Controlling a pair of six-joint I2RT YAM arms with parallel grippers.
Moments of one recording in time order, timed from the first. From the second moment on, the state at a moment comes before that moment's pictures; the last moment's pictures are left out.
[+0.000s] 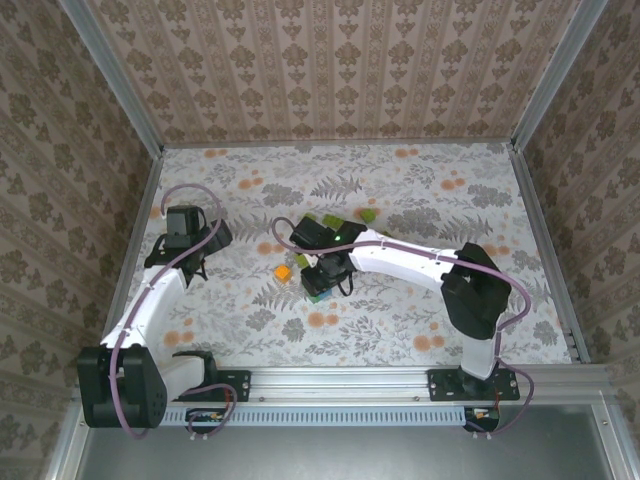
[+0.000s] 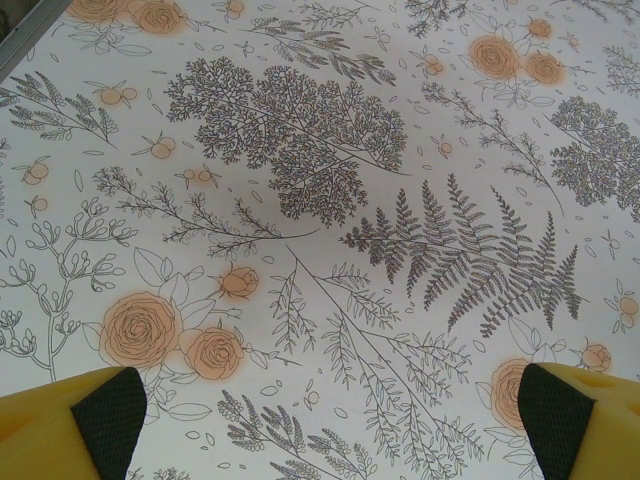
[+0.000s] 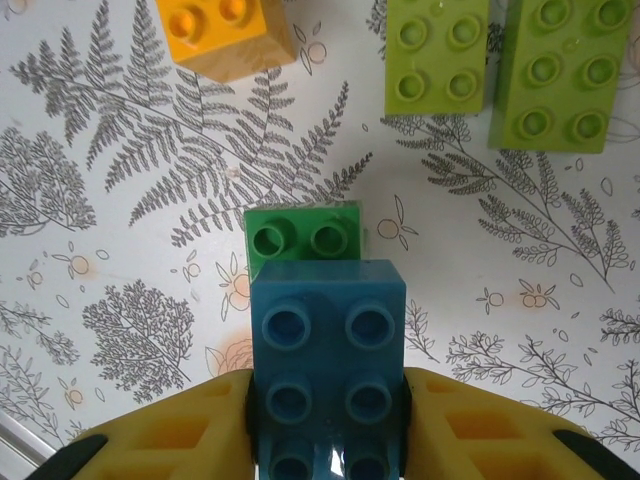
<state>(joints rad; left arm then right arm) -0.08 1.13 0.73 -0.40 -0.14 -0.42 0.92 1.87 1.46 -0.87 -0.03 0.33</state>
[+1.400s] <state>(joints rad) -0.08 1.13 0.73 -0.40 -0.15 -0.42 0.92 1.93 1.54 -0.88 -0.06 0.26</state>
